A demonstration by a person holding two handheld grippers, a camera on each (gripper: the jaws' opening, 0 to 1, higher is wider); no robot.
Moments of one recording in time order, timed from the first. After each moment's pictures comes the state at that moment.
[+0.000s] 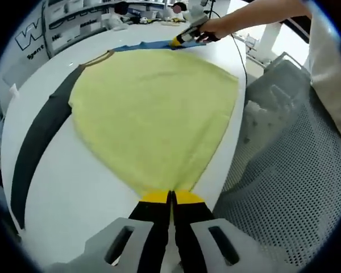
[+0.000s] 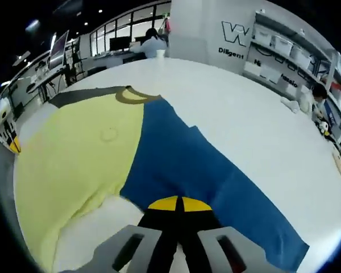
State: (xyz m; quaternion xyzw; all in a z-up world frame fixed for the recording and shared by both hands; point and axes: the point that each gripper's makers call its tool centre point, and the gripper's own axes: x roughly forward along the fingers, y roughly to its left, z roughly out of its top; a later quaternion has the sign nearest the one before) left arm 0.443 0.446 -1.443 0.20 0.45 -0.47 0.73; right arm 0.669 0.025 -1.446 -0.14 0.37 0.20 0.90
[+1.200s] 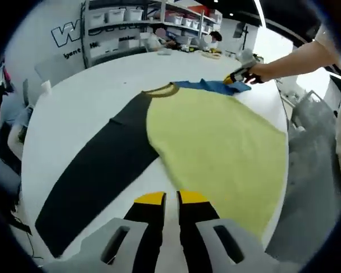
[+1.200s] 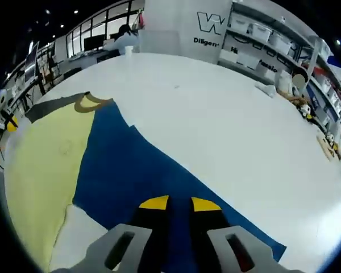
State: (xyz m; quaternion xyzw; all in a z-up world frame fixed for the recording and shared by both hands) left arm 0.623 0.482 -1.399 0.12 0.39 -0.36 0.84; right arm 0.692 -0.040 -1.439 -0.10 0.42 0.11 0.89
